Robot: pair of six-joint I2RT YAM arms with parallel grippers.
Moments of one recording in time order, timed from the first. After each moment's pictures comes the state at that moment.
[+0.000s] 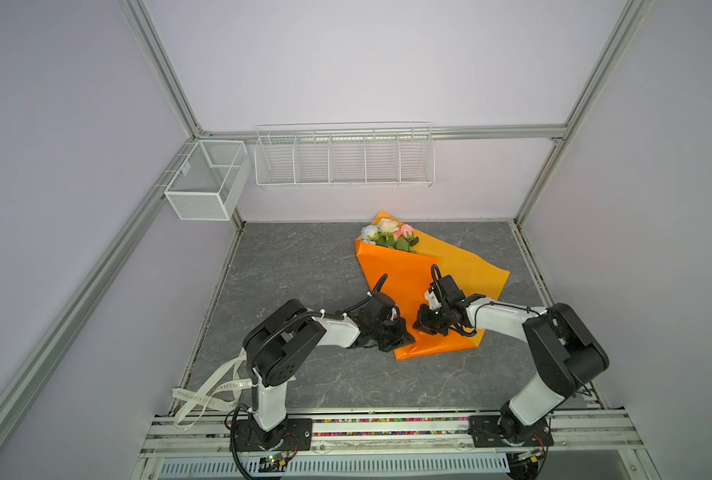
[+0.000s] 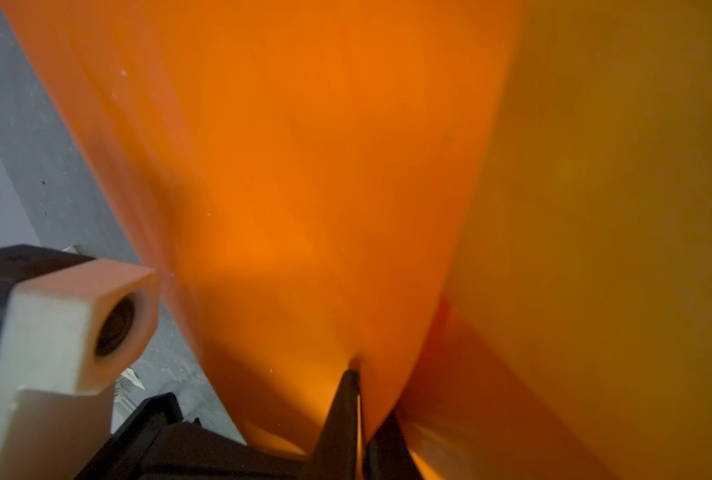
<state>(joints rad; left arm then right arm) -0.89 1.90 0.90 0.20 0.52 -1.13 0.49 1.66 0.82 -0.29 -0.38 0.76</state>
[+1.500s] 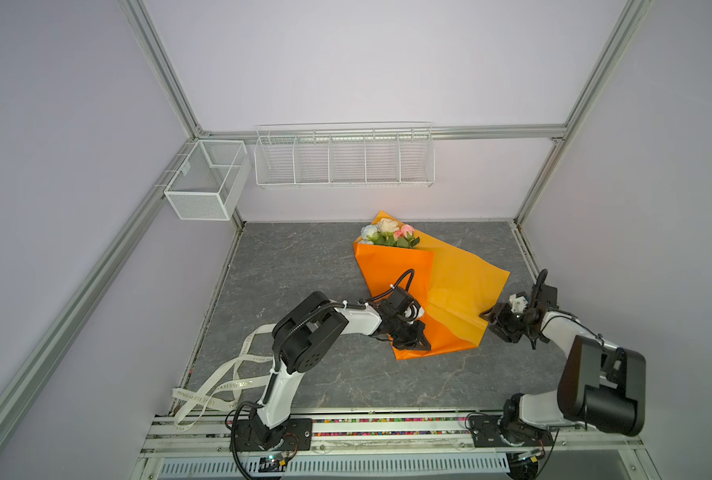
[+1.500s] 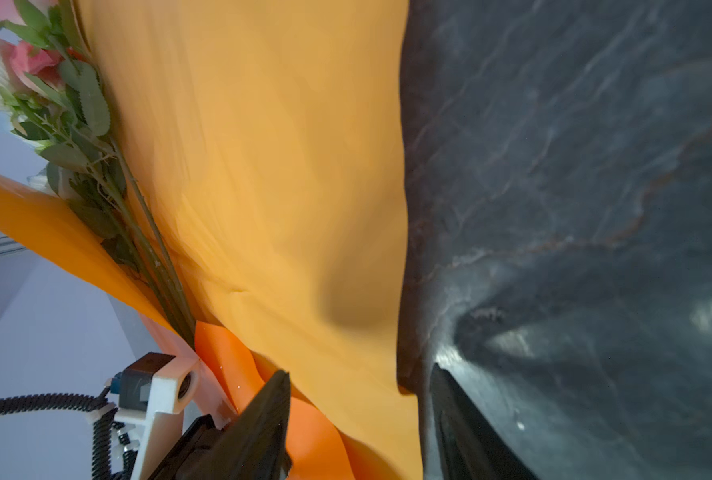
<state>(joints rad) -0.93 2.09 1.18 -0.04 0.72 -0.83 -0.32 1.44 0.67 -0.43 -0.56 0.45</state>
